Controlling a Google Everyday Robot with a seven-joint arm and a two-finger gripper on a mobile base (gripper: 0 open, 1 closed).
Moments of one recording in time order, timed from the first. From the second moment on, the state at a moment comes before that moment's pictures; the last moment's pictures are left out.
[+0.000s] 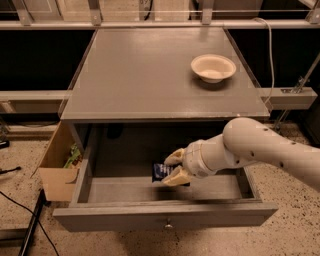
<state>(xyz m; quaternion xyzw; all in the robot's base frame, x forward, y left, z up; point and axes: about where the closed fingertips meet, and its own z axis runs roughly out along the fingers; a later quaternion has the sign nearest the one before) 0.497 -0.031 0.680 -0.64 0.67 0.18 0.33</state>
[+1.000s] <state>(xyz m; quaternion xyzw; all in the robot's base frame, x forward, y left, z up) 0.521 -0.021 0.619 -0.65 0.67 0.15 0.32</state>
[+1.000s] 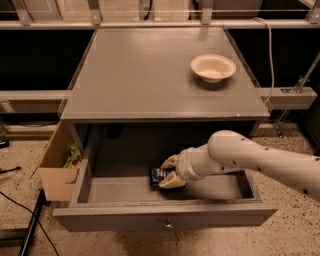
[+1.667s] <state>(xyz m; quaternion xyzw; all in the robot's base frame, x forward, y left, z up) 0.531 -0.023 0.601 -0.65 0.68 0.14 0.31</state>
